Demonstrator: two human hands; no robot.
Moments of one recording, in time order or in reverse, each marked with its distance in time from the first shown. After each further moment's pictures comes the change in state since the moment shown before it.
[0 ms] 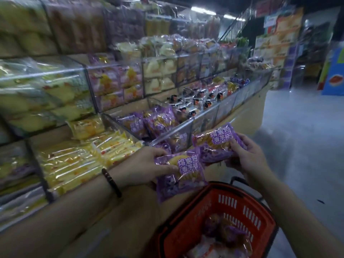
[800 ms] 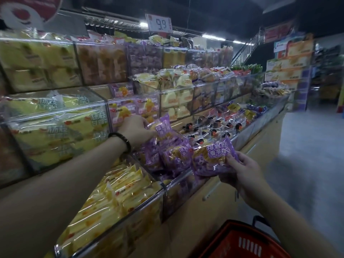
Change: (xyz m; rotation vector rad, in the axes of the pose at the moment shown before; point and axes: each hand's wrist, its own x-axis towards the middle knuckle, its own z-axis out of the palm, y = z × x) left_hand 0.126 -0.030 -0.159 0.288 0.449 -0.264; right_hand 0.057 -0.036 0.086 0.072 -0.089 0.062
